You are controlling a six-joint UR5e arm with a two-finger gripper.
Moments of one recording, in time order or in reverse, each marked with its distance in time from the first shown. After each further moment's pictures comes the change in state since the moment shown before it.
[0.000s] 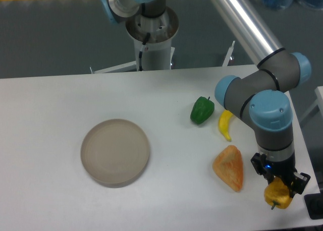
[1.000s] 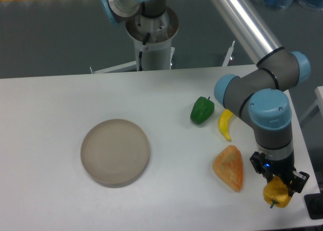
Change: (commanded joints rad) arm 0.002 0.011 -0.005 -0.003 -0.002 0.000
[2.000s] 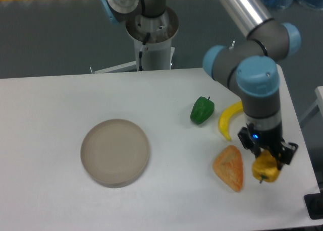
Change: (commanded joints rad) arm -0.032 0.310 -0.360 -0.015 -0.038 -0.216
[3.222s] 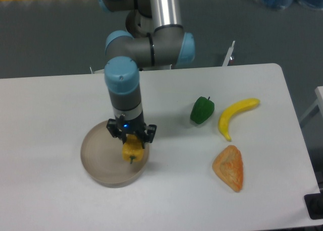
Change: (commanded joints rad) arm -0.399 0.023 -0.275 -0.014 -0.080 -0.729
